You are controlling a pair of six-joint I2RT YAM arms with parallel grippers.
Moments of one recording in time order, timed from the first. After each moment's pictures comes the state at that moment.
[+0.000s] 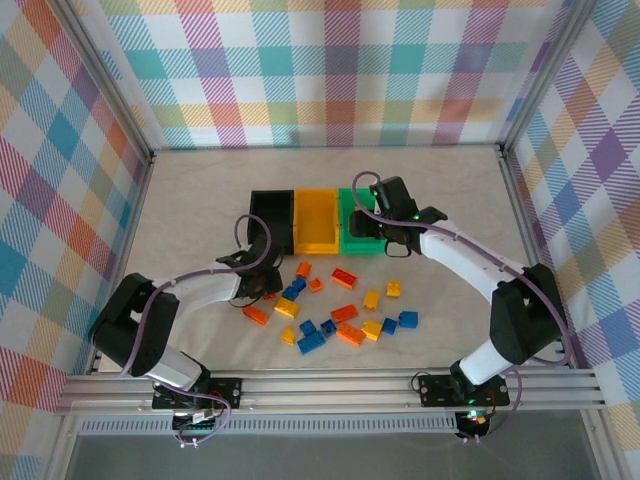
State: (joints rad) left arm -0.56 1.50 0.71 -0.36 -0.15 -0.76; right arm 0.54 1.55 1.16 -0.47 0.05 0.41
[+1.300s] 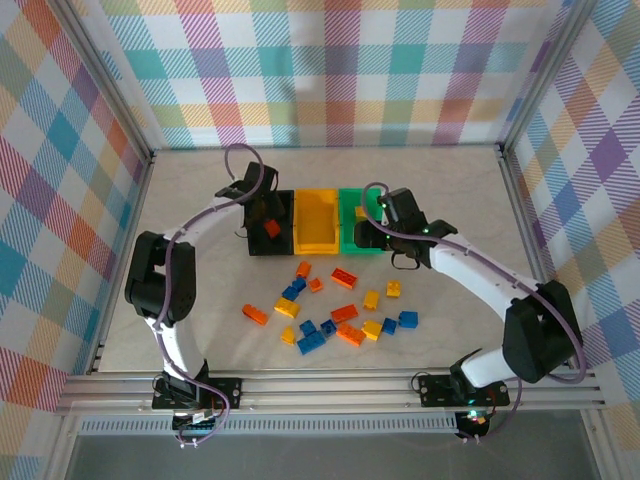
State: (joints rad) left arm -0.35 1.84 1.36 -0.50 -0.19 -0.70; right arm 0.54 1.43 1.03 -0.46 0.01 0.44
